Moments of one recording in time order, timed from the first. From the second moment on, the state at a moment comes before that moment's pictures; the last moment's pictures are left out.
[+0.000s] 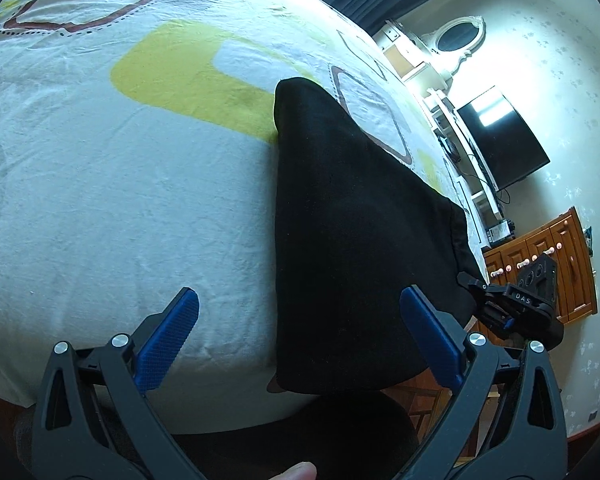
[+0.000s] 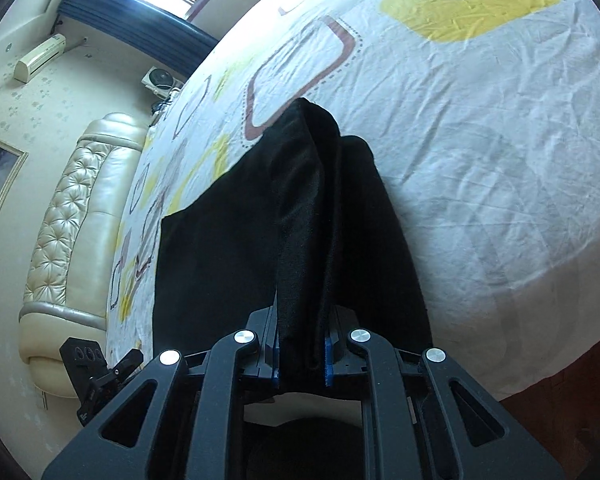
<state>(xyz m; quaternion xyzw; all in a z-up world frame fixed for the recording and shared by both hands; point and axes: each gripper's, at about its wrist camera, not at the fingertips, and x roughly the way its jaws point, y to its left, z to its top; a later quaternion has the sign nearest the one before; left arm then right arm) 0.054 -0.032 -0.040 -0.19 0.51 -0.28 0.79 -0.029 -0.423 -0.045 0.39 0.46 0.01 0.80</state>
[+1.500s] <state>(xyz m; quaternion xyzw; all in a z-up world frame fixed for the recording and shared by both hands) 0.048 -0.056 -0.069 -0.25 0.54 -0.36 0.71 -0.052 -0.436 -0.093 0.49 0.42 0.05 0.76</state>
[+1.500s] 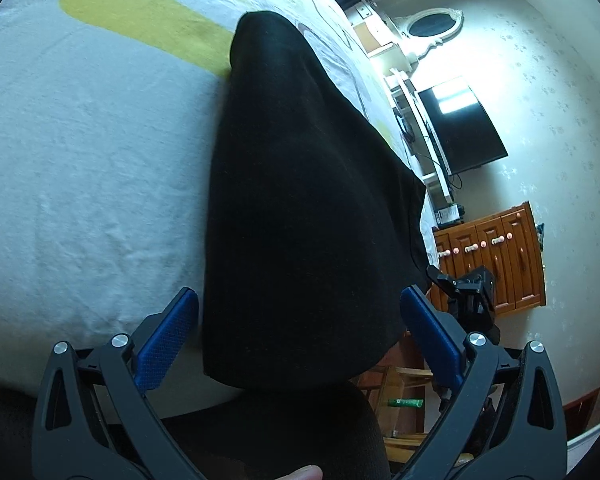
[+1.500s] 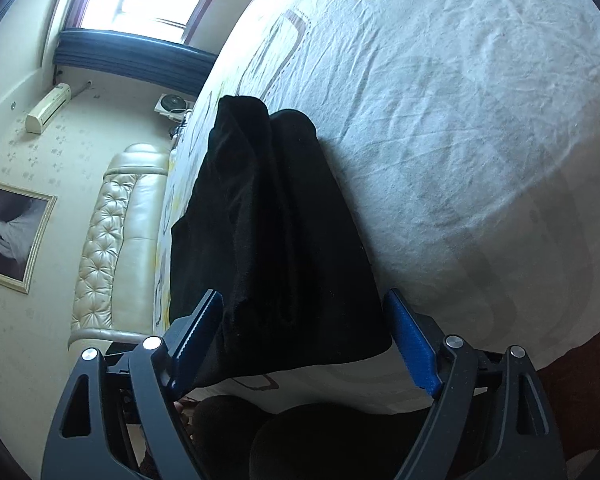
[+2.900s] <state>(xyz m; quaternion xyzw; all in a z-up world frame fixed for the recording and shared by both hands) 0.047 -0.066 -0.044 -0.15 0.57 -0.27 0.76 -0.046 -0.422 -0.084 0.44 0.44 0.04 0.78</state>
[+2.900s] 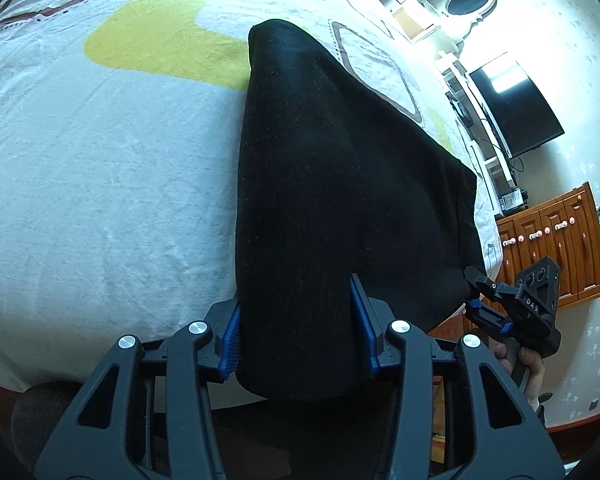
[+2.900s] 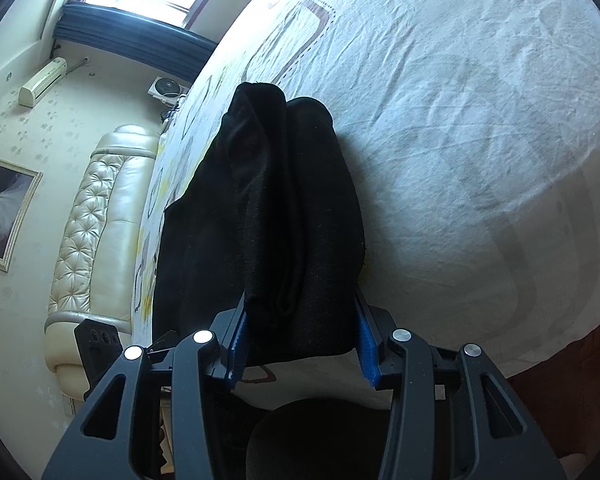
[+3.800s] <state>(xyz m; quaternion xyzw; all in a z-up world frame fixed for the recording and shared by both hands) 0.042 0.024 -0.030 -0.16 0.56 -0.19 0.79 0.011 -0.330 -0.092 0.42 0.47 0.13 0.77</state>
